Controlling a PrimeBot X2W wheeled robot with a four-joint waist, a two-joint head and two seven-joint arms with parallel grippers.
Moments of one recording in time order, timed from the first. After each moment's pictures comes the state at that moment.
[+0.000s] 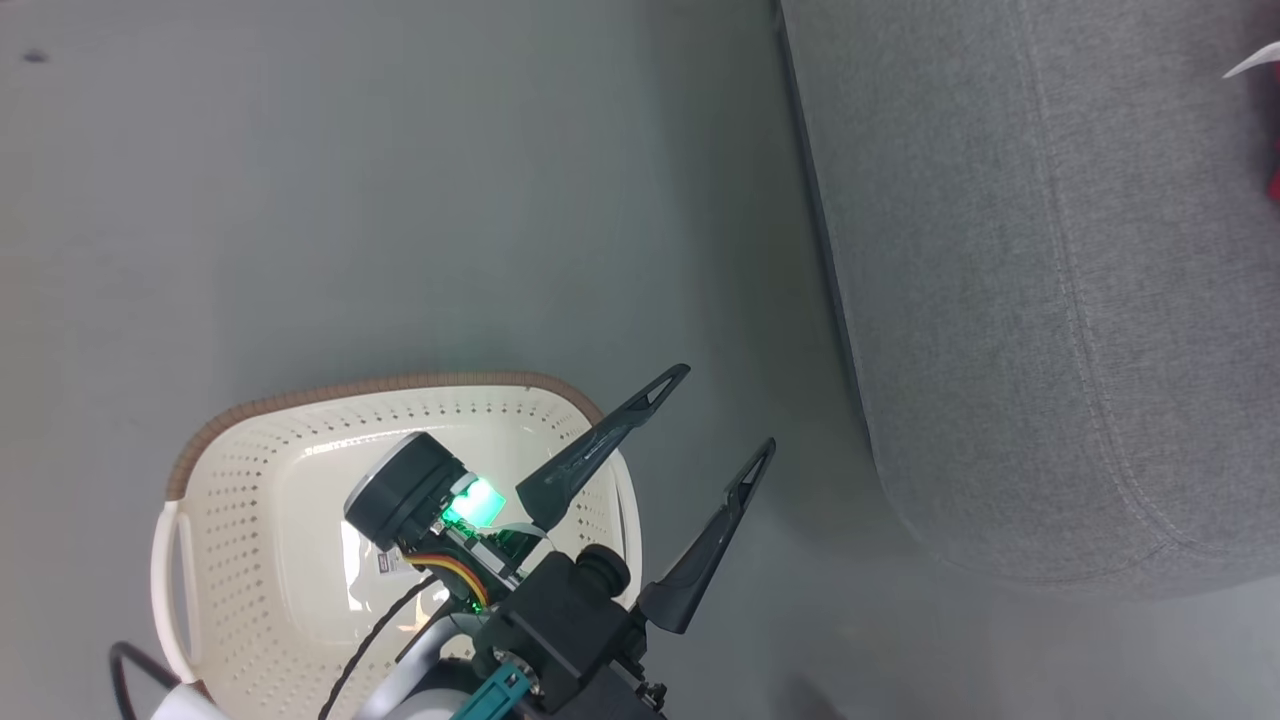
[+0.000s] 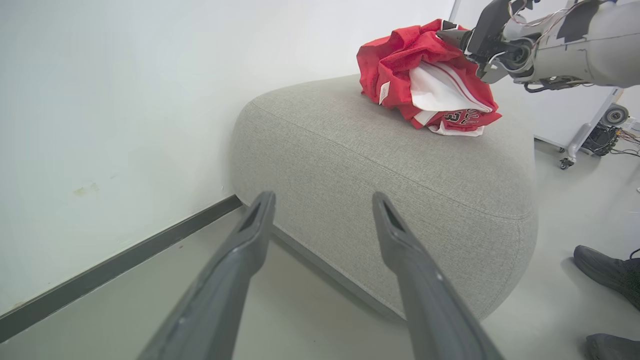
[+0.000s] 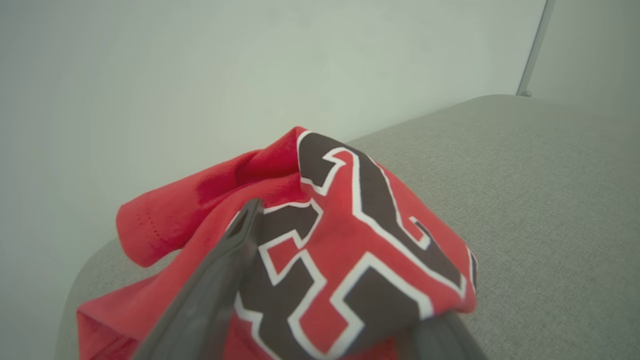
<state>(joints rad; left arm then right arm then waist) -0.43 0.24 -0.65 -0.26 -0.16 -0.03 0.04 -1.02 -0.53 -0.09 0.87 0.62 0.08 -0.24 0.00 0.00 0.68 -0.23</state>
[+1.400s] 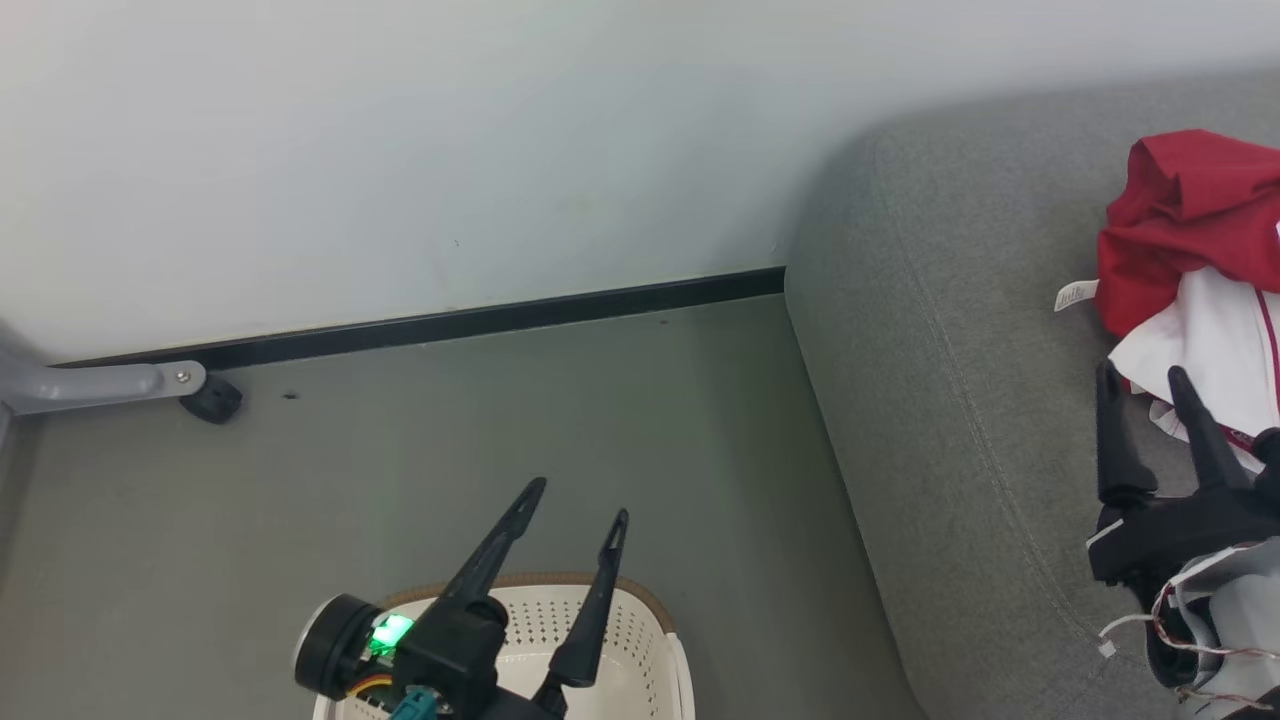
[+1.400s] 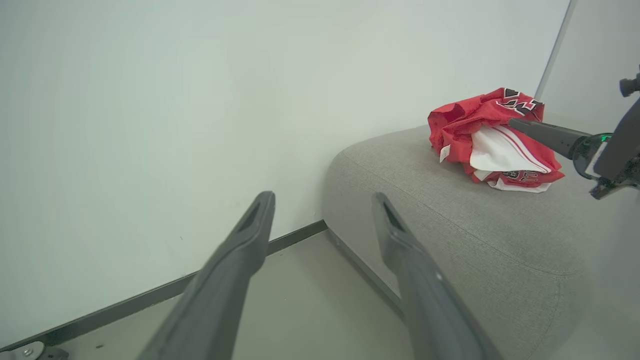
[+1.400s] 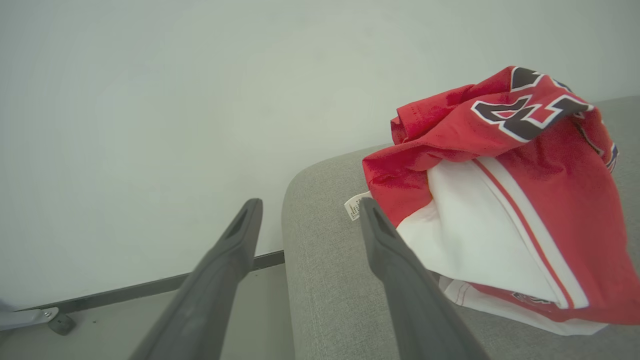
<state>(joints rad) -0.19 0.18 -0.54 -0.06 -0.27 0.09 -0.08 -0.50 -0.29 0.11 0.60 0.46 0.11 -0.25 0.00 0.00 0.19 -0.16</state>
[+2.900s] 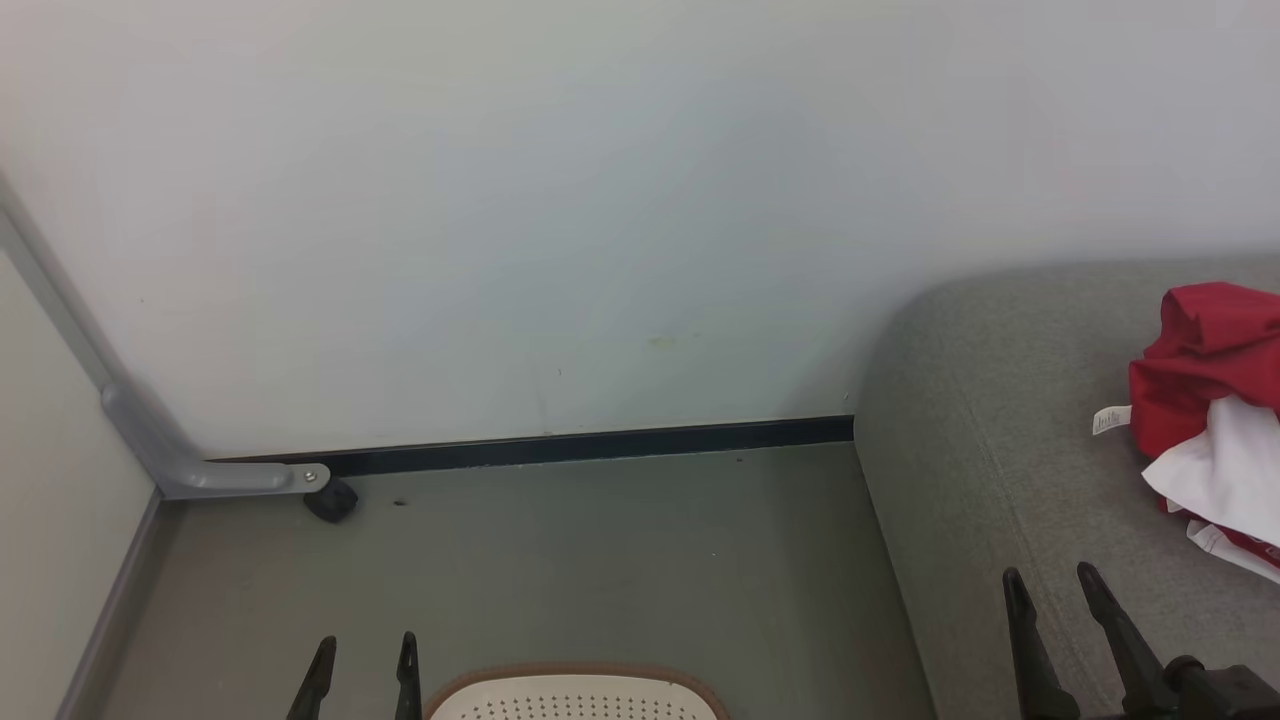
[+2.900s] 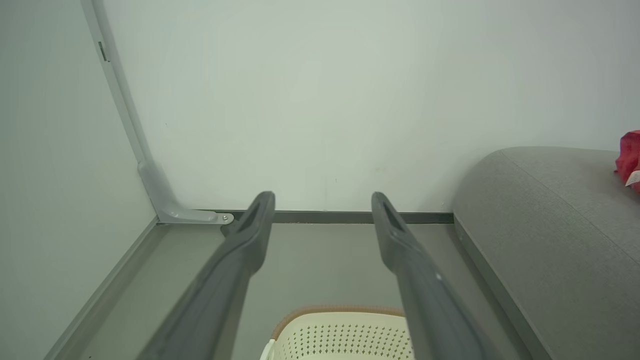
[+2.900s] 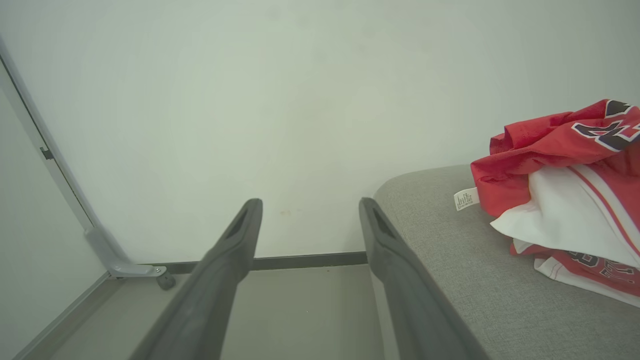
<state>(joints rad) 0.07 0.12 -0.20 0.11 -0.32 0.12 -0.14 0.02 -0.22 0.19 0.10 0.36 -0.01 -0.24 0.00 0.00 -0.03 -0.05</state>
